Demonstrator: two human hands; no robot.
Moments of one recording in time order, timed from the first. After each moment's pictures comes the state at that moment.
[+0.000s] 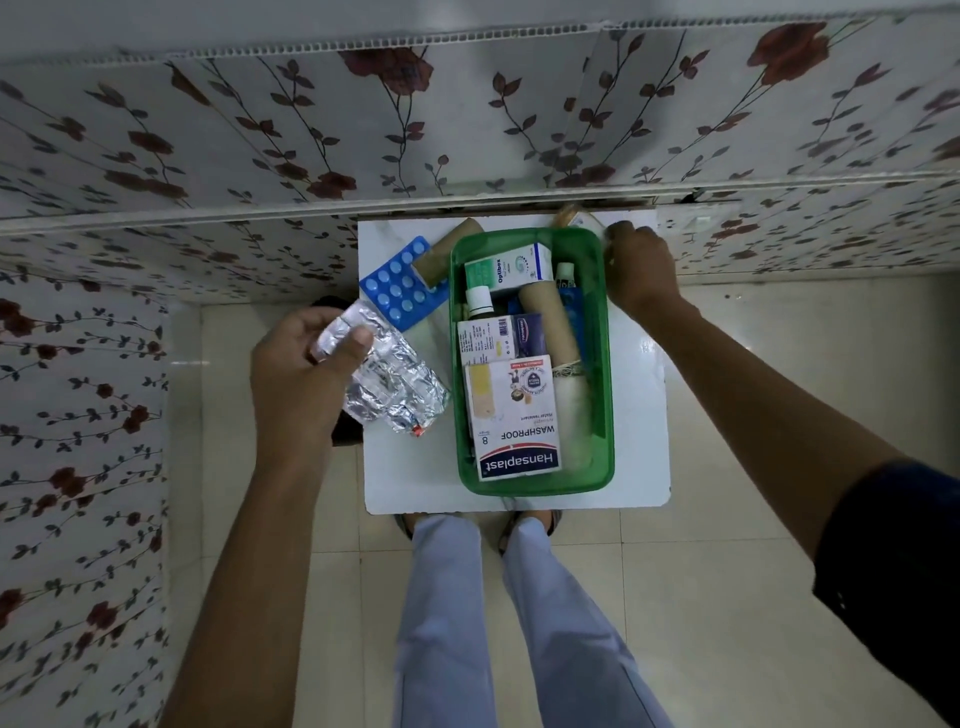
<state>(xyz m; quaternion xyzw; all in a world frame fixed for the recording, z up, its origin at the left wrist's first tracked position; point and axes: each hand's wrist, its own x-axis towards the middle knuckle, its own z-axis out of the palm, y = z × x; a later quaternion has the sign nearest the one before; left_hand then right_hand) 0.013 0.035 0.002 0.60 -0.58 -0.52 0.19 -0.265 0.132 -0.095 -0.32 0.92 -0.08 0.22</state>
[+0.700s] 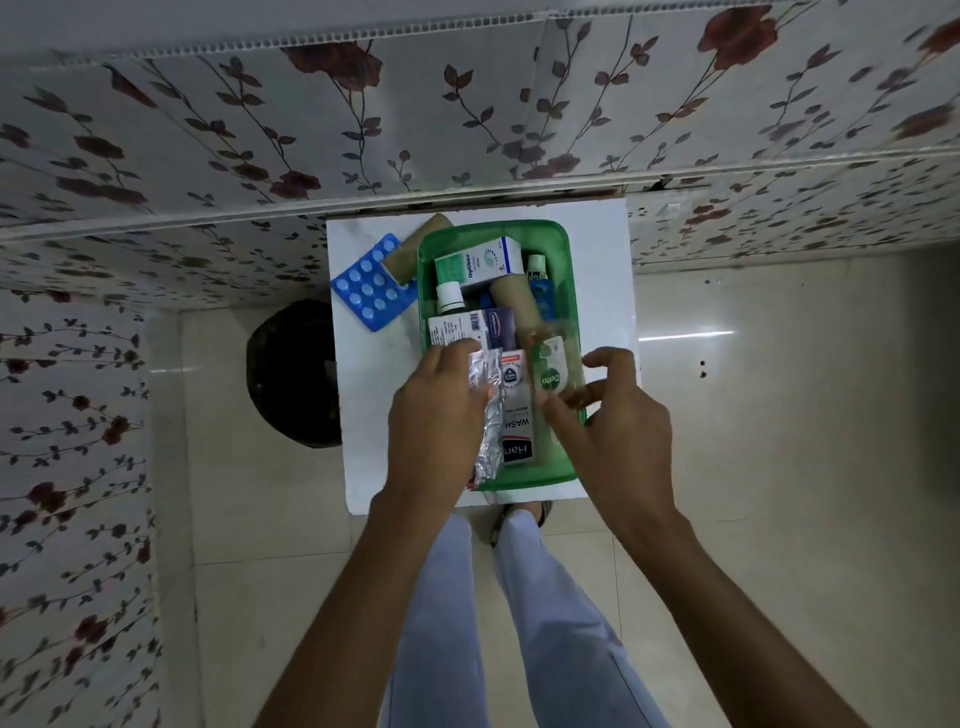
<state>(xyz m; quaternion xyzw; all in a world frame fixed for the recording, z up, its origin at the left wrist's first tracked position) -0.040 0.115 -0.008 0.44 -0.84 -0.33 0.02 -0.130 0.223 0.001 -0.18 0.89 -0.28 0.30</state>
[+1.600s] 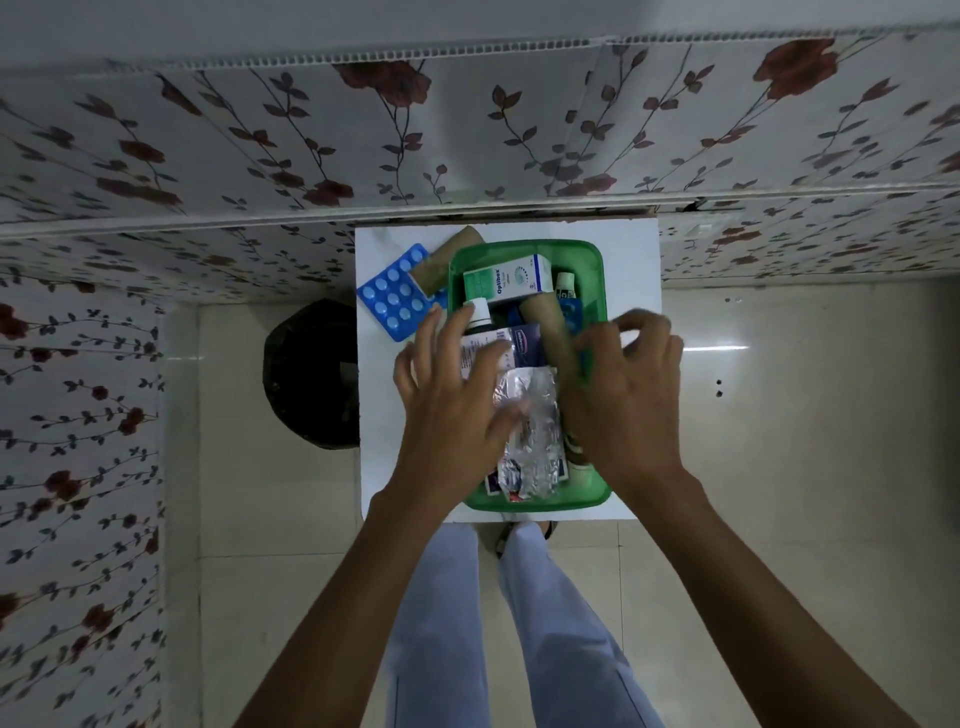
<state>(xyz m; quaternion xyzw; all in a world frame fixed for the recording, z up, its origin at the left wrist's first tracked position) -0.028 0.099 -0.039 0.35 -0.91 -0.24 0.03 -0.149 0.189 -0.022 -0.35 0.92 -0.15 0.10</state>
